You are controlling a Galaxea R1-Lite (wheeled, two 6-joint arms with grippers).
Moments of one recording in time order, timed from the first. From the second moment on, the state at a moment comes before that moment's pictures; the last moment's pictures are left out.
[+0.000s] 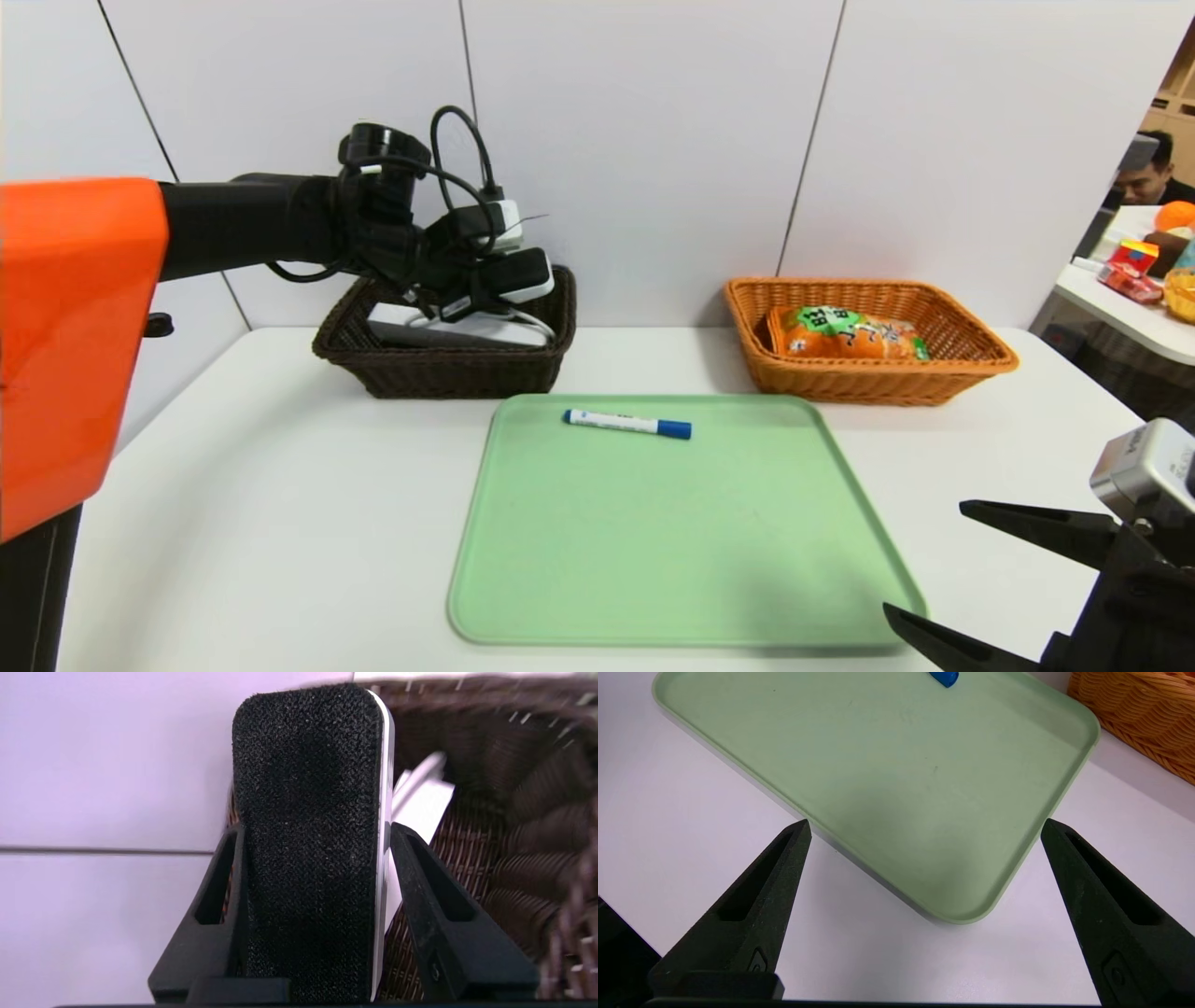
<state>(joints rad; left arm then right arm) -0.25 2.20 -1.99 0.32 -0.38 1.09 0.68 1.04 -0.43 -0.17 -0.09 -0.06</state>
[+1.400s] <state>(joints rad) -0.24 2.22 -1.98 0.33 -0.39 1.10 0.68 1.04 -0.42 -0.17 -0.09 -0.06</state>
